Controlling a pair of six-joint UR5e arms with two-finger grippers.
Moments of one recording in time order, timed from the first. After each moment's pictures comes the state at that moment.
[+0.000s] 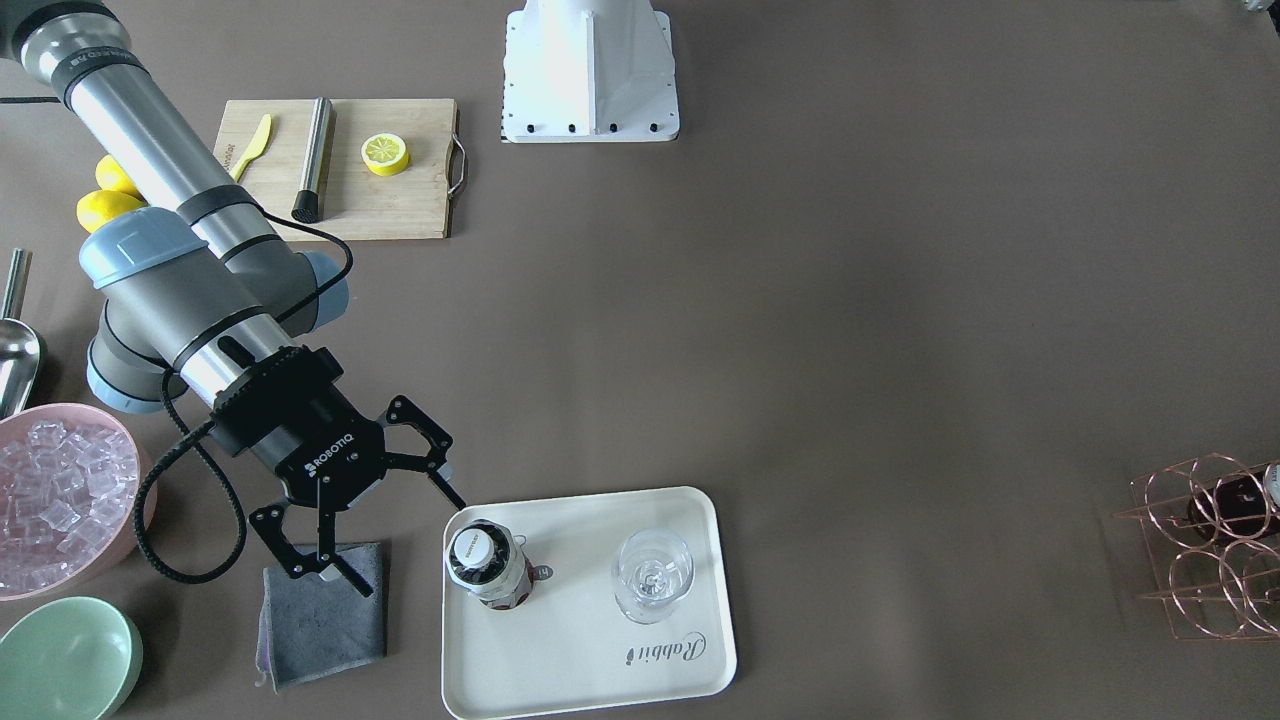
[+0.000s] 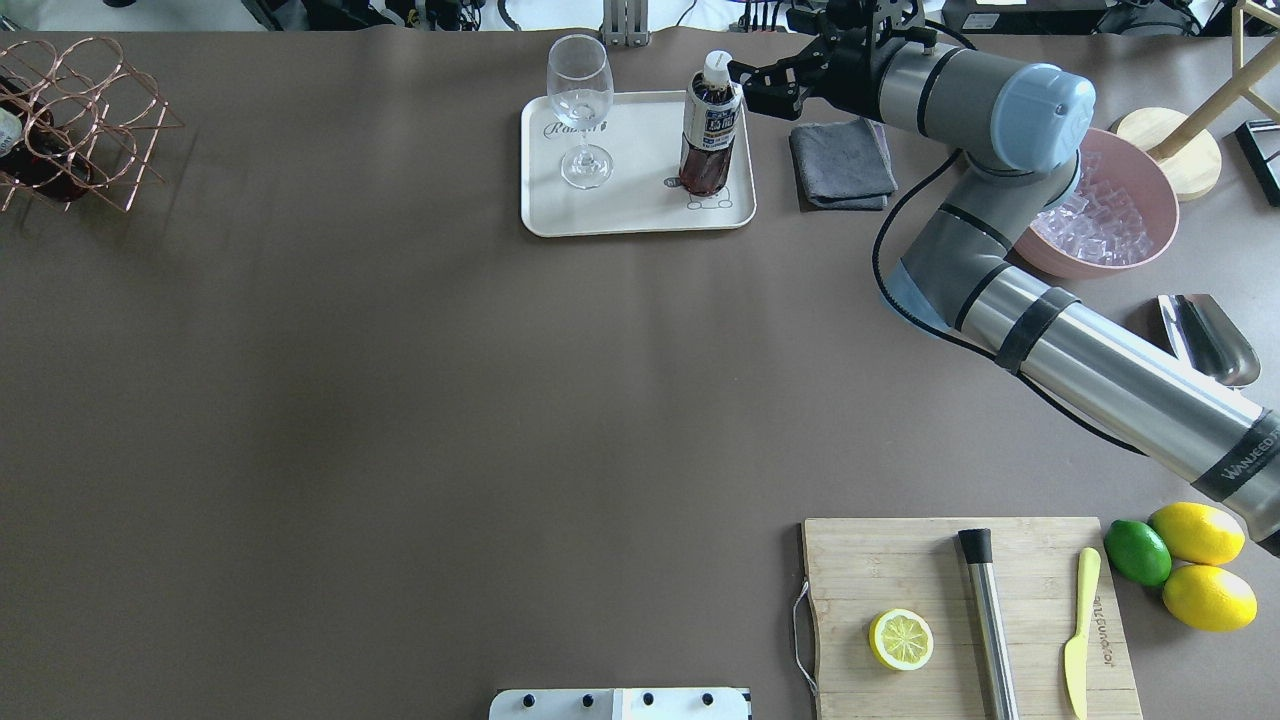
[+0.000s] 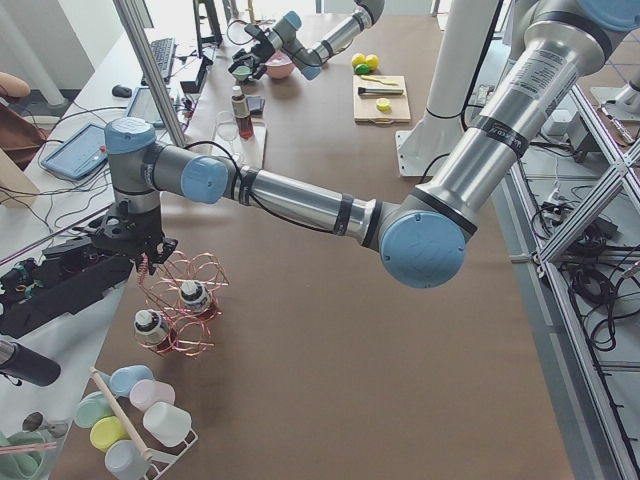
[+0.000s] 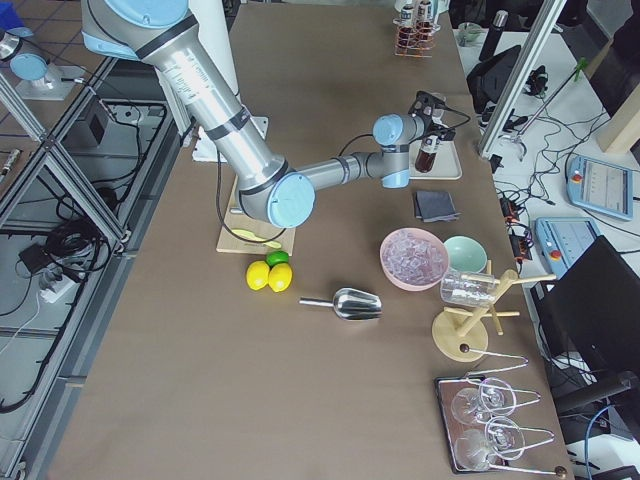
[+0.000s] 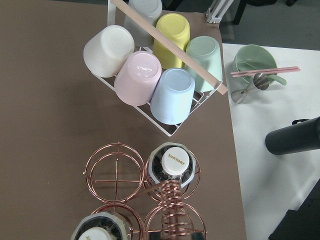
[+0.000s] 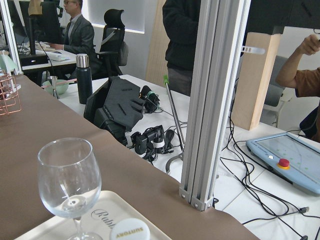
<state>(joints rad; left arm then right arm) -1.53 -2.15 -1.27 -1.59 -2.08 -1.75 0.86 -0.88 1.08 -0.06 1.68 0.49</state>
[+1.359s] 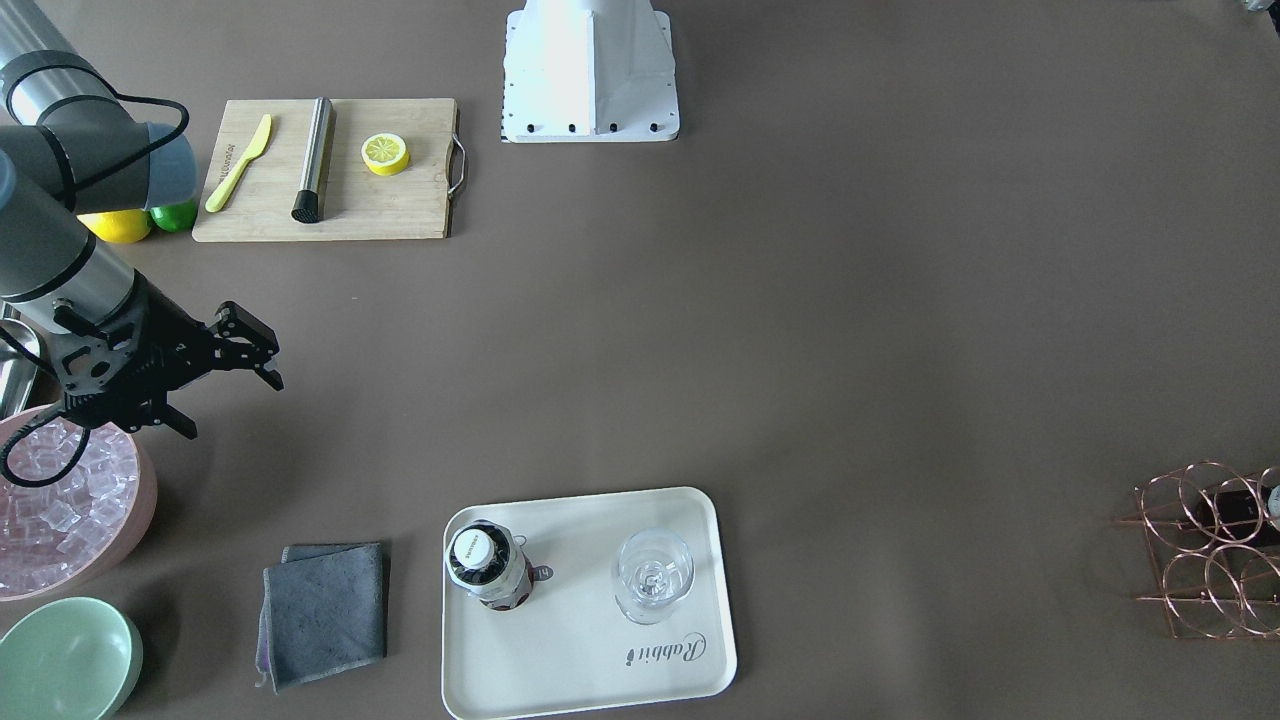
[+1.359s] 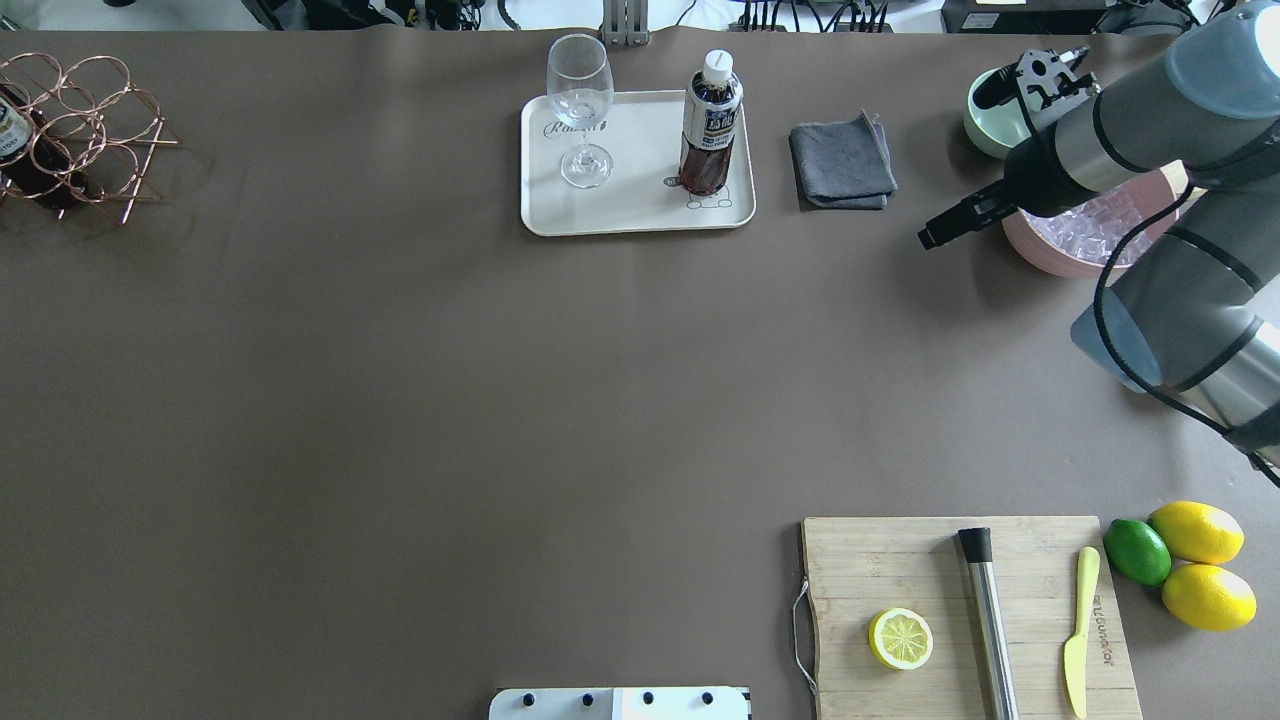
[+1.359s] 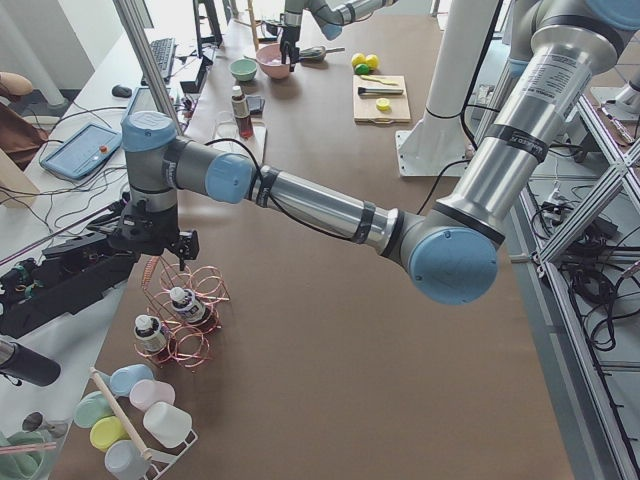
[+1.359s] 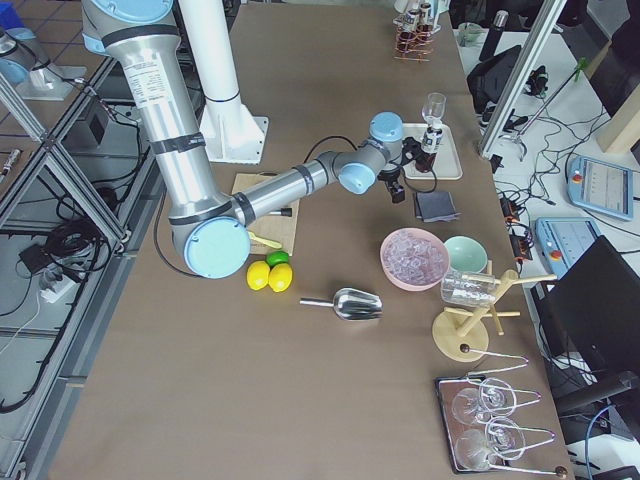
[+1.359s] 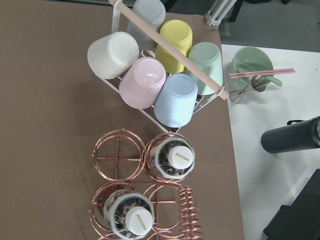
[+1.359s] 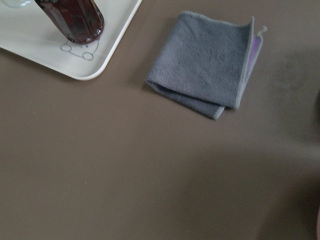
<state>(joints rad) -1.58 -2.04 -1.44 -1.53 -2.14 -1.73 0.99 -1.26 1.66 -1.12 2.20 0.48</state>
